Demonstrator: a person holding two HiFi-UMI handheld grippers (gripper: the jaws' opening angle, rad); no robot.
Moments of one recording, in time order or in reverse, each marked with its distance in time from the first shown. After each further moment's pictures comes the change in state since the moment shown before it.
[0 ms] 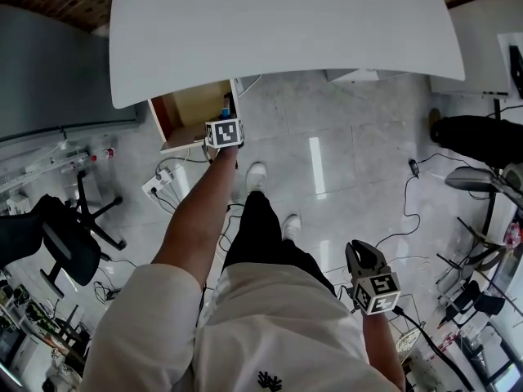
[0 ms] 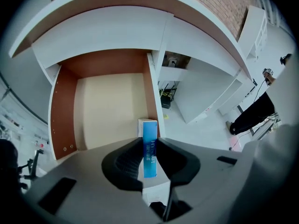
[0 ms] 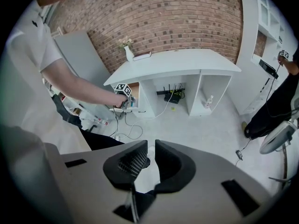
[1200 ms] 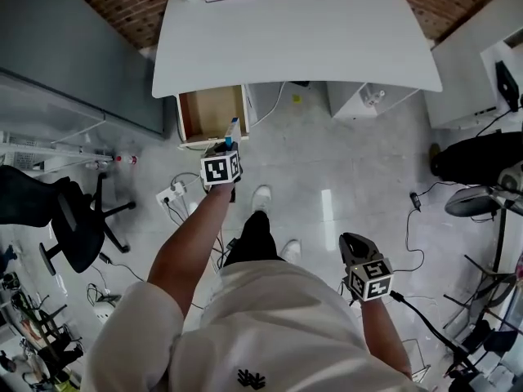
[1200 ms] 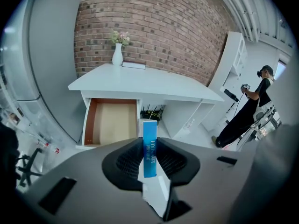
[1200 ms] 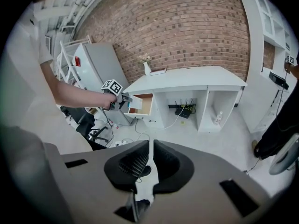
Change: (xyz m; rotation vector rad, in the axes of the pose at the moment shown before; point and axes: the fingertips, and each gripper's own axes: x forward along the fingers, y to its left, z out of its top) left arm -0.267 -0.088 -0.059 0.008 -0.268 -0.044; right arm -0.096 -0.021 -0.069 -0.151 -0.201 0.130
